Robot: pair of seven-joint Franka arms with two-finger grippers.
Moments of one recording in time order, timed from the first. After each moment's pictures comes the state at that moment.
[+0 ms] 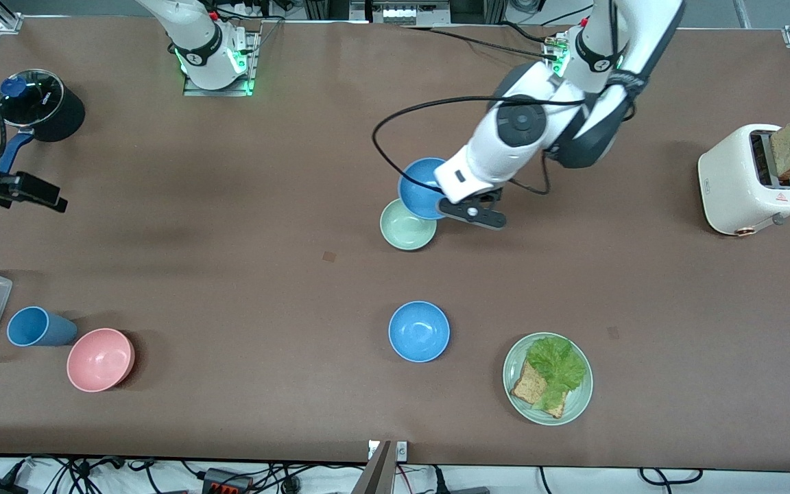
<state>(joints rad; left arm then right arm) -0.19 0.36 -0.48 -1.83 -0.04 2.10 -0.40 0.02 0.09 -0.11 -1.61 0.03 1.68 -0.01</state>
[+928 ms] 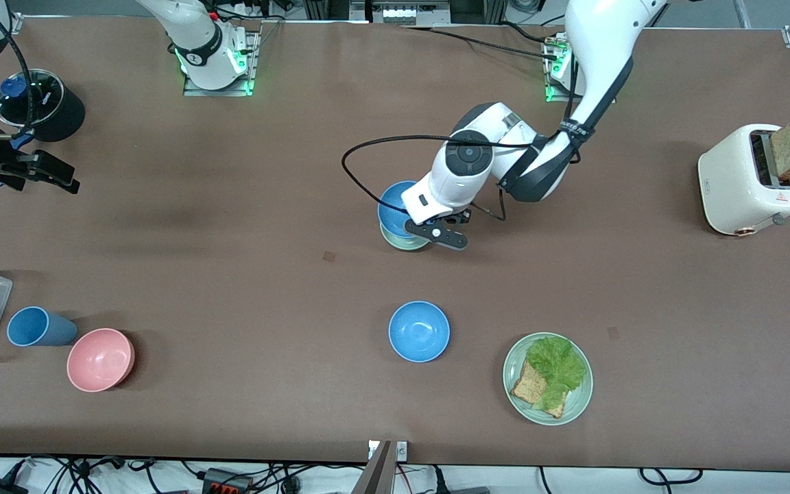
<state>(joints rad) -0.28 0.57 -0.46 -1.72 0.12 2.20 -0.49 0.02 0.00 -0.09 -1.76 0.00 1.75 -0.02</state>
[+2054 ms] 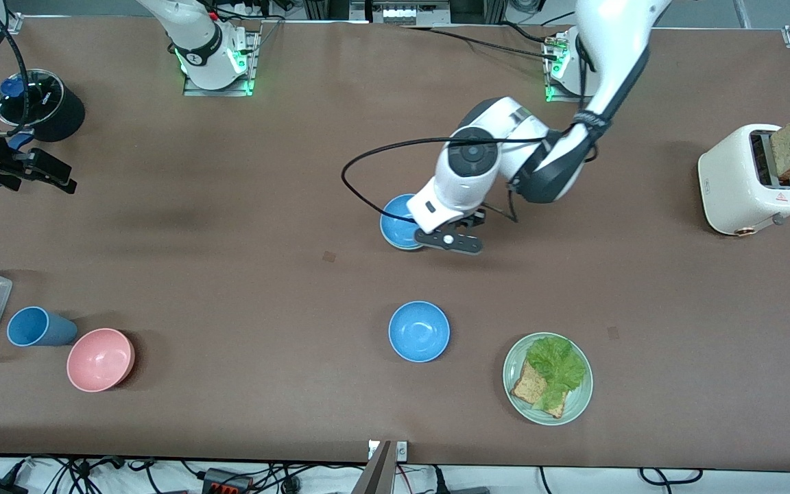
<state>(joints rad) -0.23 0.53 -0.46 -1.57 0.16 1.99 -0.58 -0.02 -0.01 -0.04 -1.74 0.00 1.73 -0.02</state>
